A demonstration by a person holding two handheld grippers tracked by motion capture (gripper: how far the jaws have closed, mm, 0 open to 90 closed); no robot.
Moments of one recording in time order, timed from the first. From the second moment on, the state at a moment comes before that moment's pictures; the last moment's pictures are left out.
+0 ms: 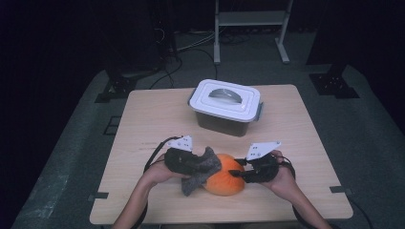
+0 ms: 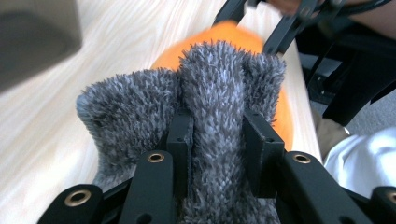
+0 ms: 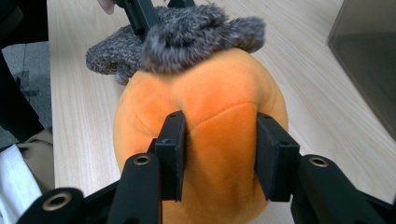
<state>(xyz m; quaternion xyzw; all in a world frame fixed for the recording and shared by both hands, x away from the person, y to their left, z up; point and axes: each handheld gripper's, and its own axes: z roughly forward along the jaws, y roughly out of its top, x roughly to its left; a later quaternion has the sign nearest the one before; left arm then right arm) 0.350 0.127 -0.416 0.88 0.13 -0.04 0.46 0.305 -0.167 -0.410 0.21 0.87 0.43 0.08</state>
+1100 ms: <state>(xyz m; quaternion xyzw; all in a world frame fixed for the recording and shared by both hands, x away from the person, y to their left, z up) 0.334 0.105 -0.393 0.88 0.07 0.01 0.47 0.309 -0.173 -0.400 0.22 0.87 0.44 0.07</state>
